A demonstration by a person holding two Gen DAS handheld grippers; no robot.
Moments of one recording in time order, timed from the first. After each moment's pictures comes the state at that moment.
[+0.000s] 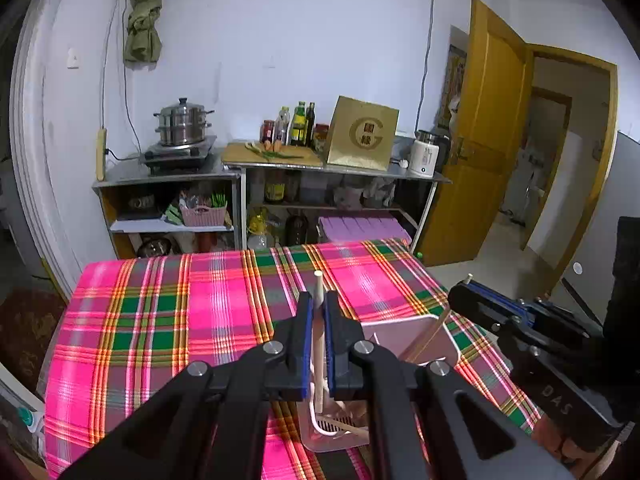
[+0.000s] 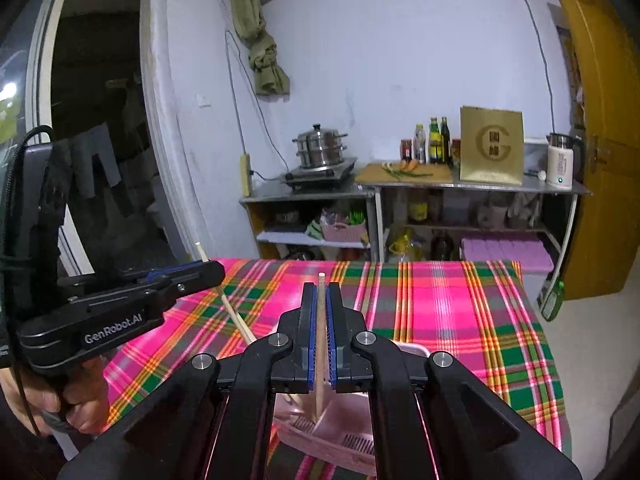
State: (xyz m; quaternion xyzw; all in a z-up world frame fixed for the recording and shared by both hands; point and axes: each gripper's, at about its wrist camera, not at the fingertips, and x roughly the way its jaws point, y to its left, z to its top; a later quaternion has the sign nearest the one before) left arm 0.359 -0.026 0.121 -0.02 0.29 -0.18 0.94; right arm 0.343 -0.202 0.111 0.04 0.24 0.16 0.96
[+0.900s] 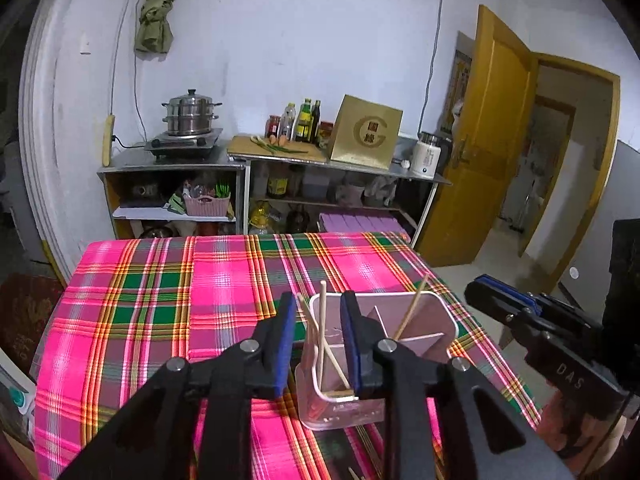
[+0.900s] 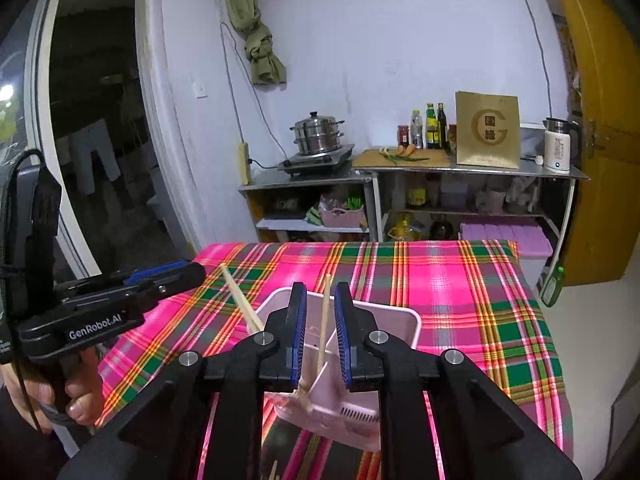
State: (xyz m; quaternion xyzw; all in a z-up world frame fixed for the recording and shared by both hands) left arm 0.331 -0.009 0.110 -0.04 0.28 -0.17 0.94; right arm 0.318 -0.214 0.107 0.05 0.25 0.16 0.95
